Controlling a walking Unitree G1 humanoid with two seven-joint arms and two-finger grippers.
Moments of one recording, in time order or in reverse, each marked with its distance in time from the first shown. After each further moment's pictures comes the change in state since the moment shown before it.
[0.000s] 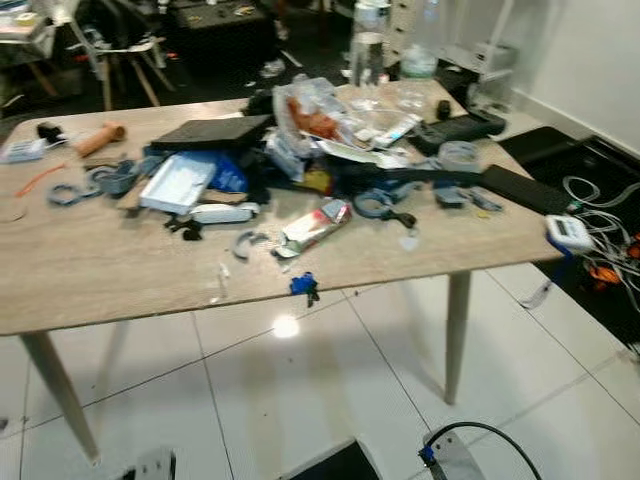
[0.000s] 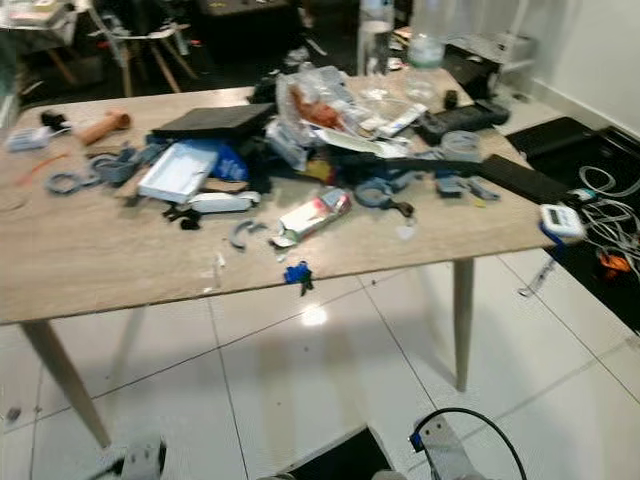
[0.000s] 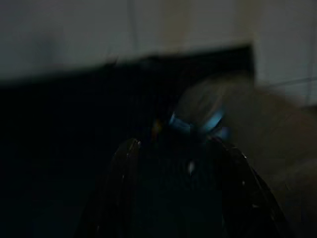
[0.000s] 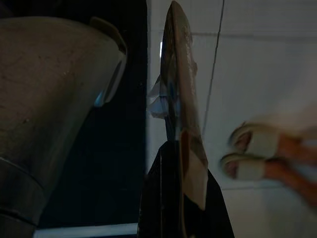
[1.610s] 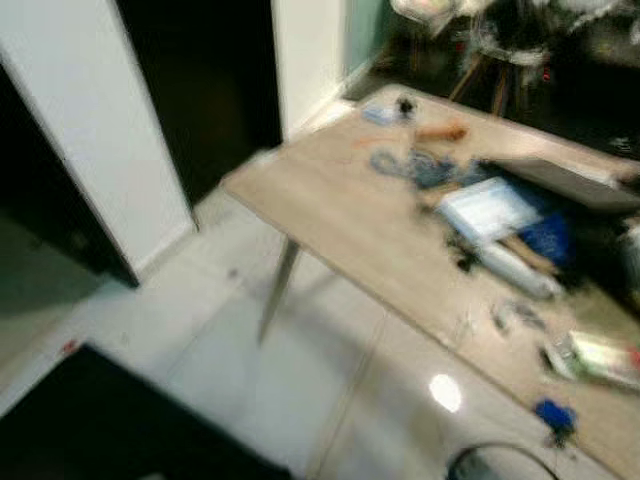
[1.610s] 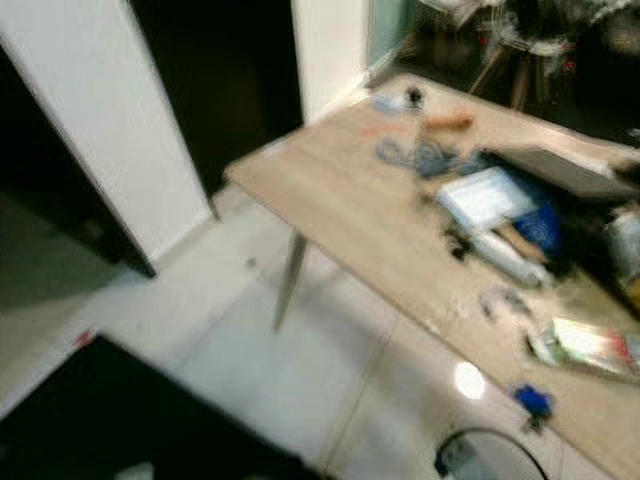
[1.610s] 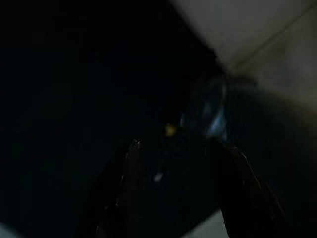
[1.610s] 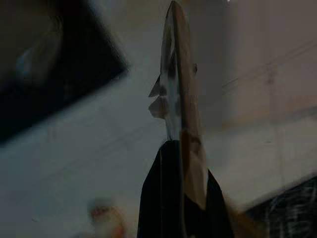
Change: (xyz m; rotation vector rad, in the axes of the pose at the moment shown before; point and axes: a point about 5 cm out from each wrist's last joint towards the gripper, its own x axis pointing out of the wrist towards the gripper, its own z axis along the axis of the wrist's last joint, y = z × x) left arm 0.003 0.003 0.015 -0.009 -0.045 0.123; right arm -0.004 -0.025 -0.011 -0.131 0.044 -0.055
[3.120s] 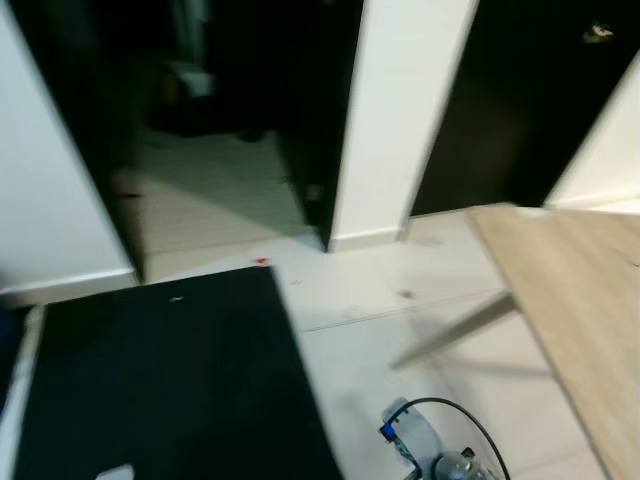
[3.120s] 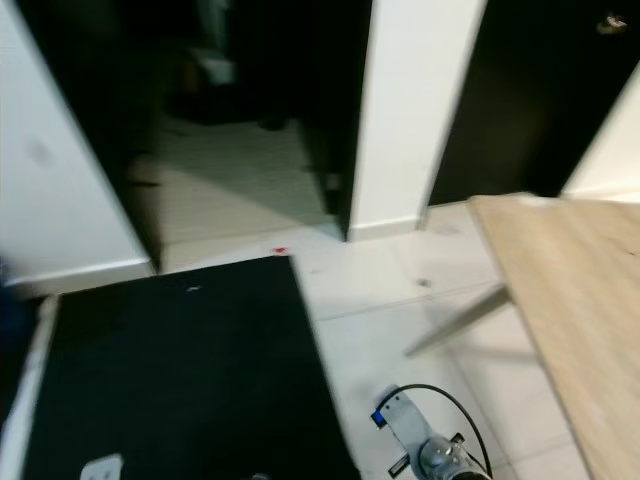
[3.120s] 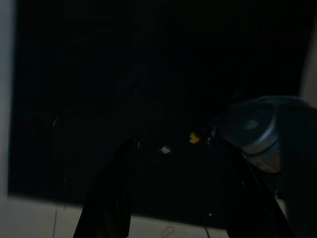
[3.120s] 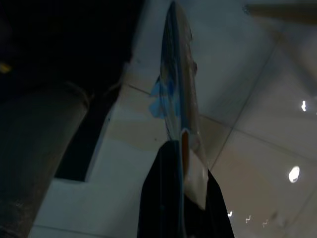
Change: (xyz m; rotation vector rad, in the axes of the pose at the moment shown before) left arm -0.006 0.028 0.000 0.010 -0.019 0.105; right arm 0.001 0.028 0.056 -0.041 -0.168 0.069
